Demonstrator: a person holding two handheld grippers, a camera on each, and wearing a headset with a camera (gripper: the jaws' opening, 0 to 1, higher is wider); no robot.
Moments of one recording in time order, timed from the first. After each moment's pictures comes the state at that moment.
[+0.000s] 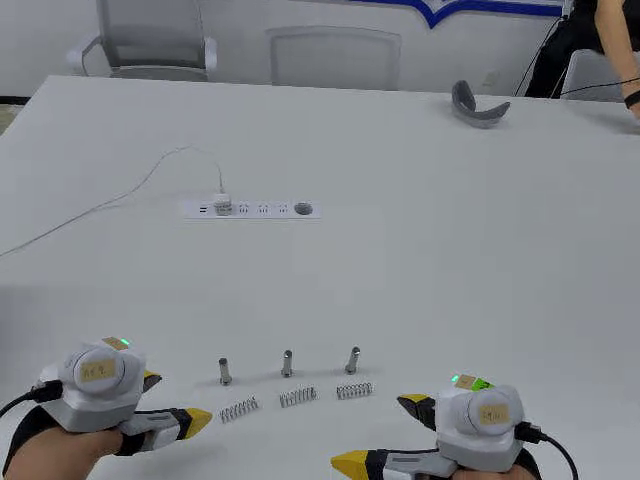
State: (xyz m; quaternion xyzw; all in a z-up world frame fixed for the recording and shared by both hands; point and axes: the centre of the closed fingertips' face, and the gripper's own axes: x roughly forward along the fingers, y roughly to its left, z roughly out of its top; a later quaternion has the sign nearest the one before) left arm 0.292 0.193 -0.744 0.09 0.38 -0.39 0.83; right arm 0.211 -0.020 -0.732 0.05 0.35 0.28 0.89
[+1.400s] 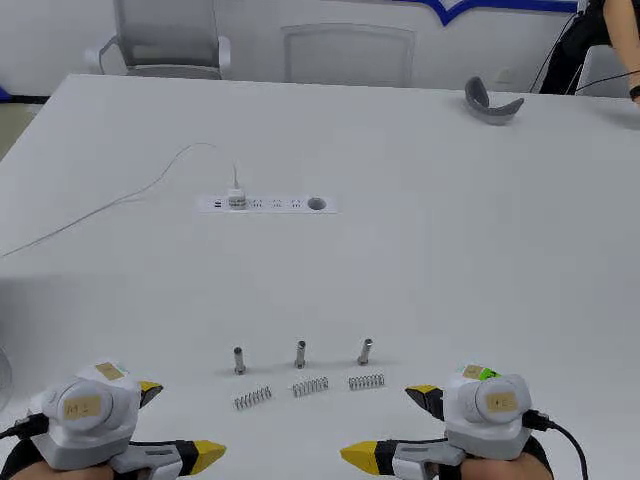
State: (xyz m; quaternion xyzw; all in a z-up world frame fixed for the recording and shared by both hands) left arm 0.250 0.195 -0.735 0.10 0.35 -0.43 0.83; right arm 0.207 -0.015 -0.733 0.04 0.35 0.29 0.89
